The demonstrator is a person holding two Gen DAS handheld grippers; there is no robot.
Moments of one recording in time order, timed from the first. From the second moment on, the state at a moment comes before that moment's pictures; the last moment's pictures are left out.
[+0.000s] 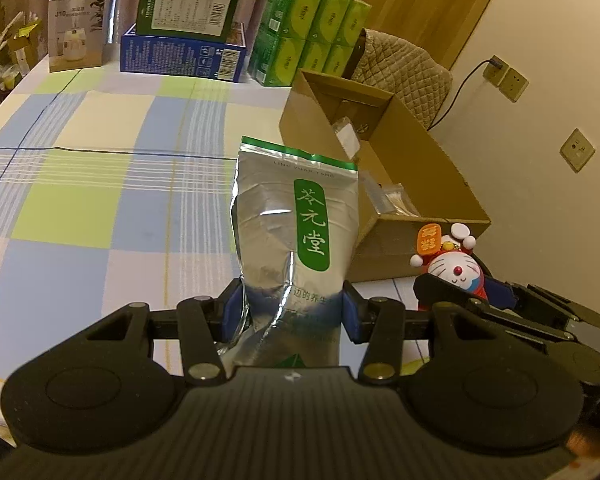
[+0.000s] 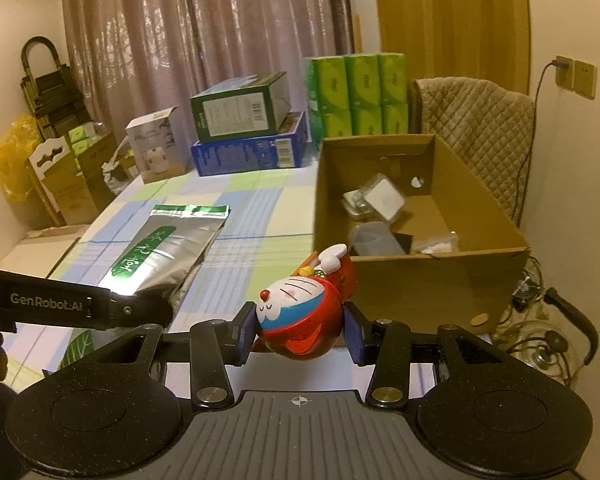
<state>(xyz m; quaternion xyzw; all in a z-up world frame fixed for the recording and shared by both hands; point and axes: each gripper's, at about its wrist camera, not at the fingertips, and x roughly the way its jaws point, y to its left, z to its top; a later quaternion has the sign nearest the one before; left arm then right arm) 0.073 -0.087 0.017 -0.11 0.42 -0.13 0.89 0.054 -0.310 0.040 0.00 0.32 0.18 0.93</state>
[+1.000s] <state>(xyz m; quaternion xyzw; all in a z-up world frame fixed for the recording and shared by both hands) 0.106 -0.170 0.032 -0.12 0.43 -0.17 0.88 0.078 -0.389 0.058 0.01 0.30 0.13 0.95</state>
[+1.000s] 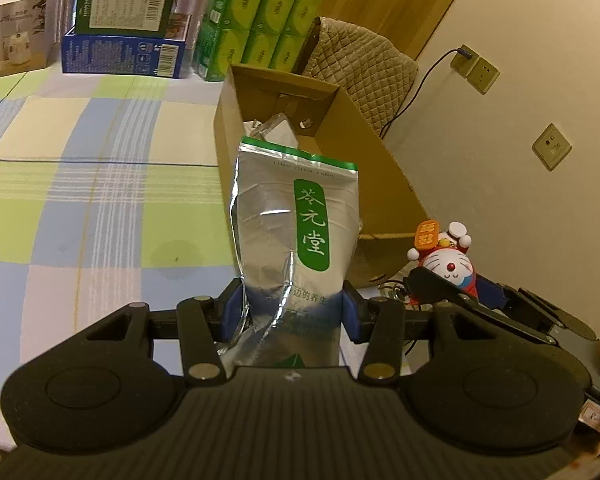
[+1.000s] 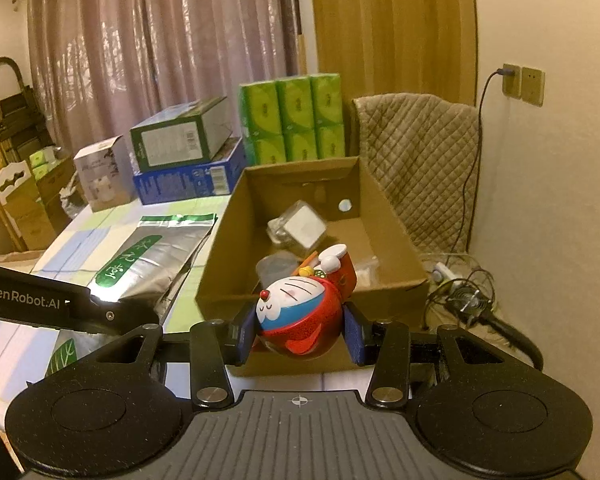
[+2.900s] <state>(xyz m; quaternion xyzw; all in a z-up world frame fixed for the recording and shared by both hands) 0.274 -0.219 0.039 -0.15 0.42 -0.13 0.88 0.237 -0.415 0.063 0.01 0.31 0.13 0.94</state>
